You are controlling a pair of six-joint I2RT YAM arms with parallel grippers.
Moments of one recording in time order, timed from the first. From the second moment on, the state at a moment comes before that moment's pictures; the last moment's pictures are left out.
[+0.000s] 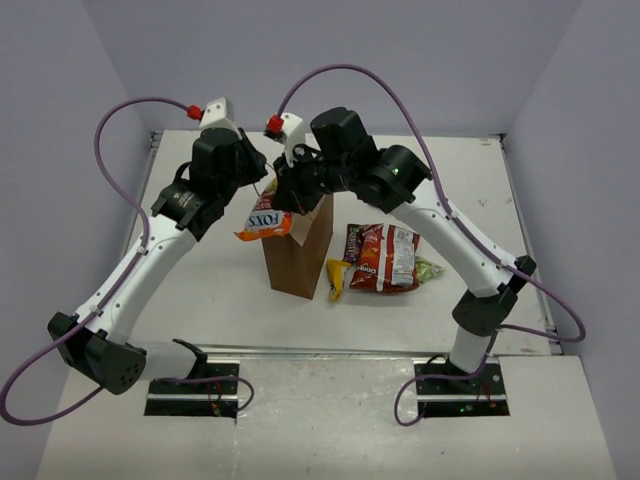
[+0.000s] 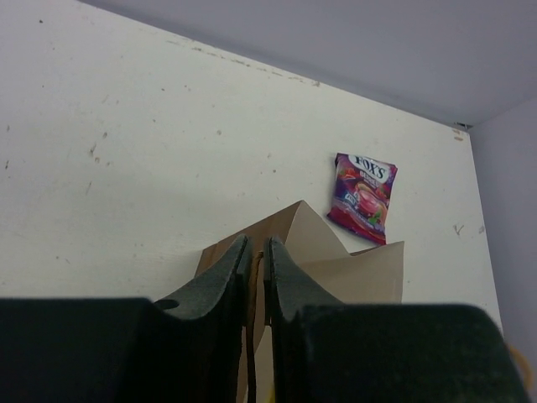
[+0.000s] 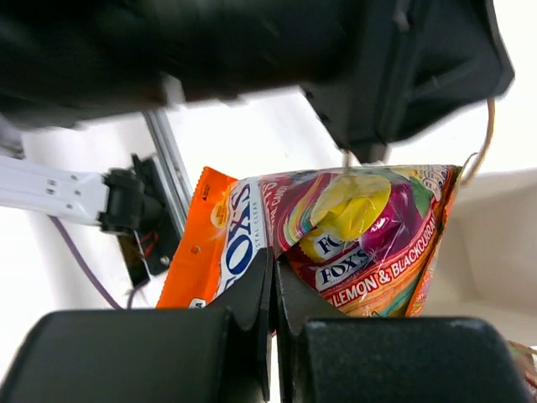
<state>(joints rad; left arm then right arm) -0.48 1.31 1.43 -0.48 -0.29 -0.59 0.90 1.80 2.25 -0.95 -0.33 0.09</state>
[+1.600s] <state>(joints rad) -0.48 1.31 1.45 -0.48 -0.28 -0.49 0.77 0.64 1.07 -0.64 0.19 0.45</state>
